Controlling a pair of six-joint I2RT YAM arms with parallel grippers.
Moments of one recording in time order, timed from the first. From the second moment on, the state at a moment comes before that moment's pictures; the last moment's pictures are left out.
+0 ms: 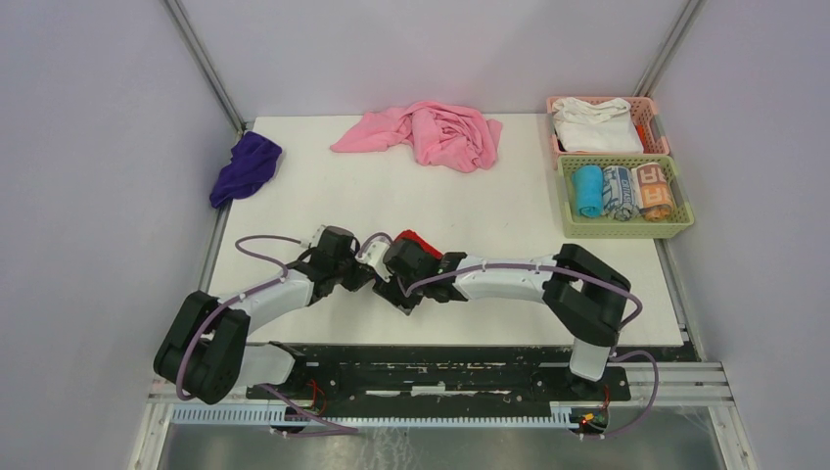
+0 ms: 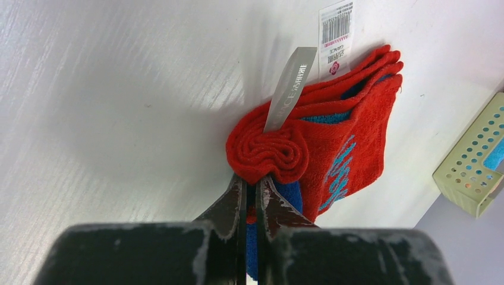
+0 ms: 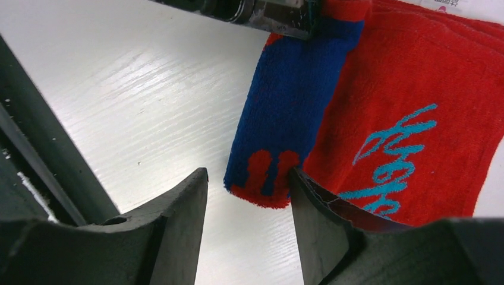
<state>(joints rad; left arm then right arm) -0.45 1.29 0.49 -0.09 -0.03 -1.22 1.10 1.79 1.12 -0.22 0.01 -0.02</state>
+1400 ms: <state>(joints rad) -0.37 0.79 0.35 -0.30 0.04 -1.27 0.77 2.11 1.24 -0.08 -1.00 0.32</state>
